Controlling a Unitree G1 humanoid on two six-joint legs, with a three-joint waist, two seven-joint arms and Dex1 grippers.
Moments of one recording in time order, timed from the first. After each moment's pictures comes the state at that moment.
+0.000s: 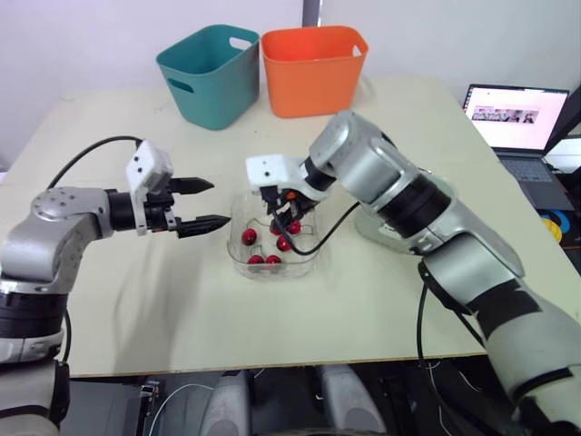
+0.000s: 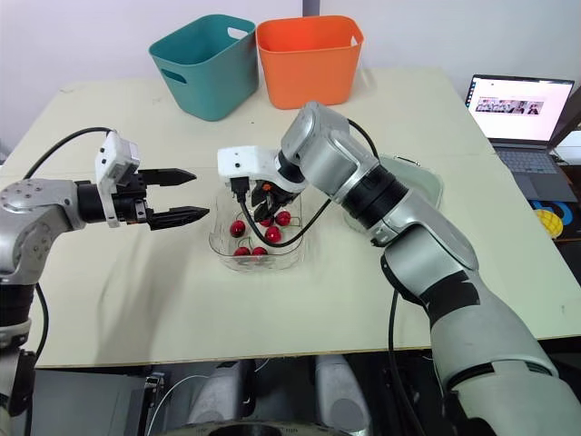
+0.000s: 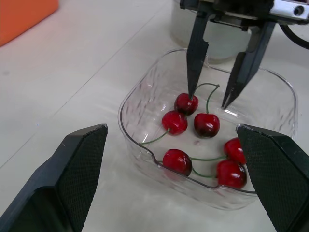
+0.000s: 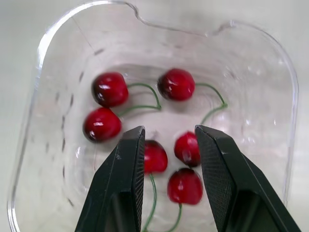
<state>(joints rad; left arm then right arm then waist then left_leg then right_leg) -0.52 0.84 0.08 -0.06 -0.51 0.59 -1.11 -1.29 -0.35 0.69 0.37 -0.10 0.65 1.41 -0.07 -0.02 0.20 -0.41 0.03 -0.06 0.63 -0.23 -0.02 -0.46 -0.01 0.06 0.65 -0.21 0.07</state>
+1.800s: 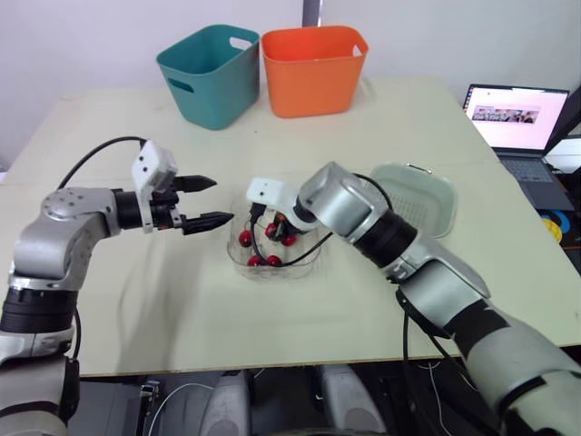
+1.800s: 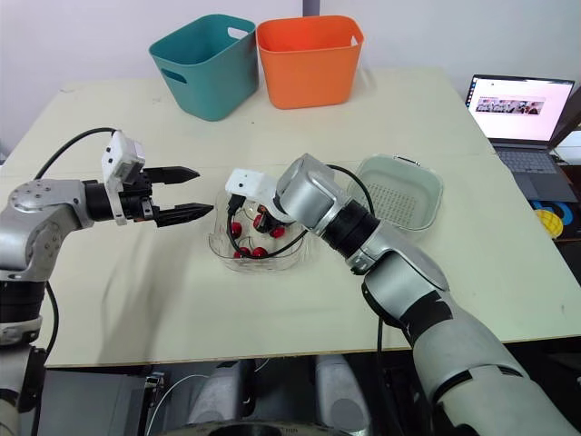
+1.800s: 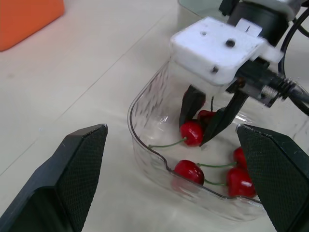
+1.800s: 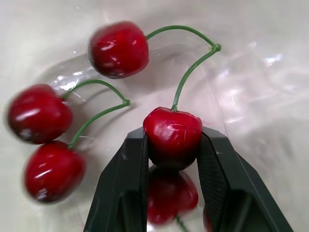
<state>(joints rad) -0.54 0.80 0.07 0.00 -0.48 0.56 -1.10 -1.19 -0.25 0.67 0.34 -0.07 1.10 1.02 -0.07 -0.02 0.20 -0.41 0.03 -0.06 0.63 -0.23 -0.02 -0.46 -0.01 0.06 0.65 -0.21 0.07</state>
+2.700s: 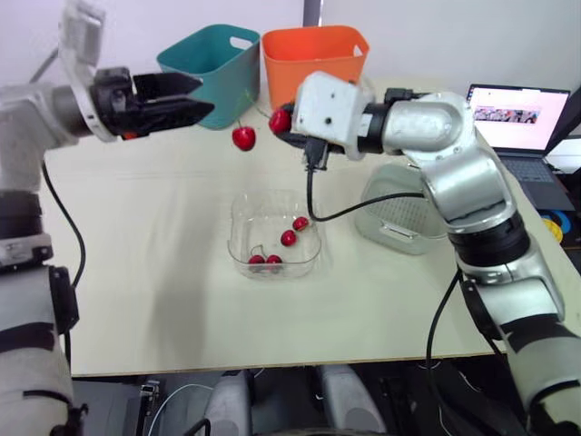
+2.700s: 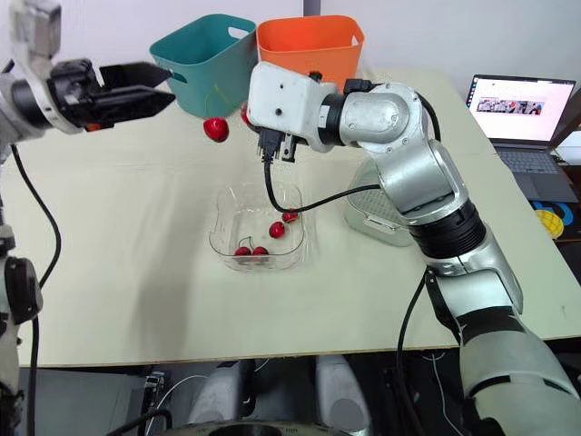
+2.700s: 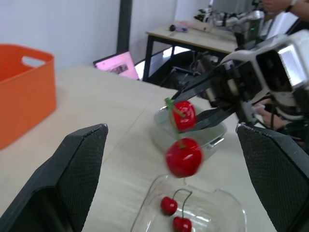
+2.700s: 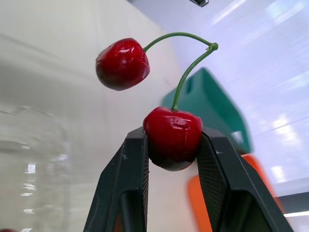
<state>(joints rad) -1.14 0.85 0.09 0.38 -0.64 0.83 -1.35 -1.08 -0.56 0.33 -0.12 -0.09 0.35 0.84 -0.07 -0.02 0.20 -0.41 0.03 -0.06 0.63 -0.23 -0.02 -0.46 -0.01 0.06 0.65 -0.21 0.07</state>
